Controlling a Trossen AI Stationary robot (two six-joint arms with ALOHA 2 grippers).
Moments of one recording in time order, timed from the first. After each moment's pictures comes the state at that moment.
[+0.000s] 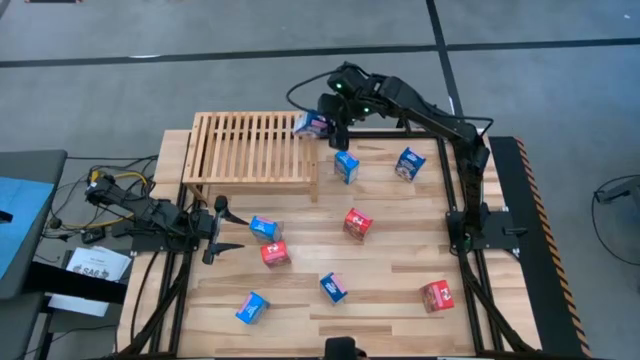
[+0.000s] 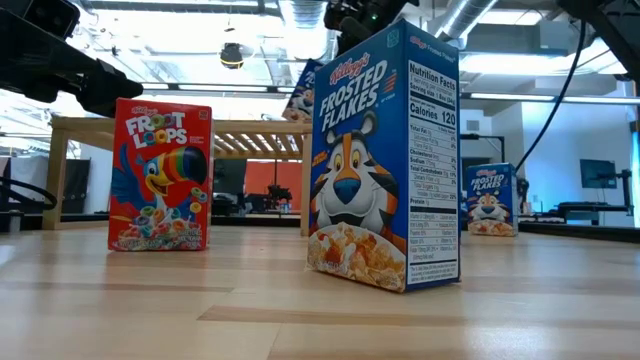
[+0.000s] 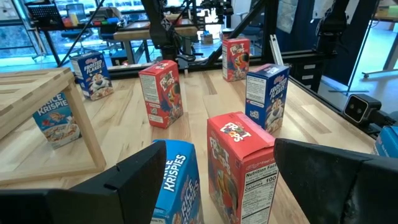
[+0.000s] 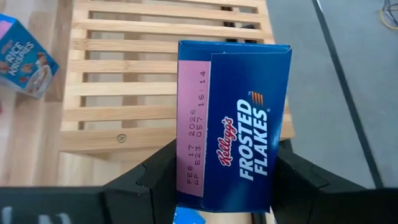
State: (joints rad) left arm -0.43 0.02 0.06 -0.09 -0.35 0.03; right arm -0.48 1.97 2.18 -1.03 -0.08 -0.42
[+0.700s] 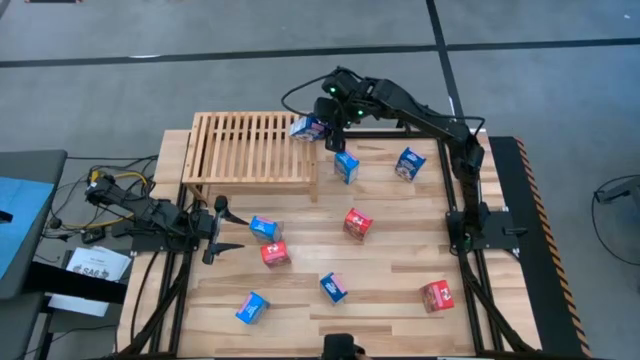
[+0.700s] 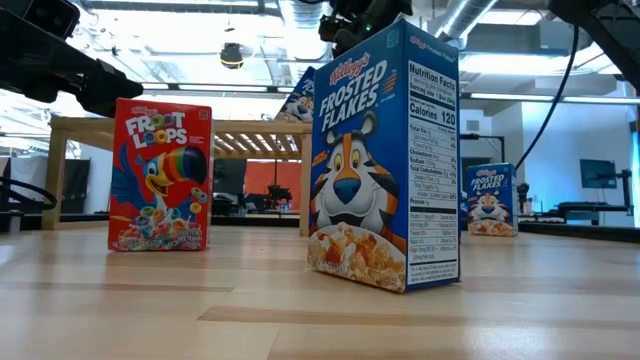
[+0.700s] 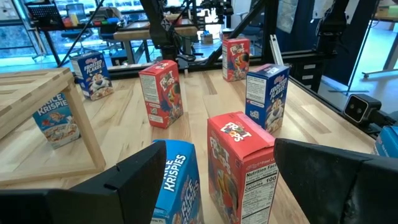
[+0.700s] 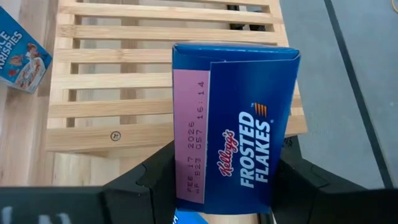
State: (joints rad) left arm -0.43 0.02 0.06 -0.09 -0.35 0.03; right arm -0.48 2.01 2.18 -1.03 -0.08 -0.42
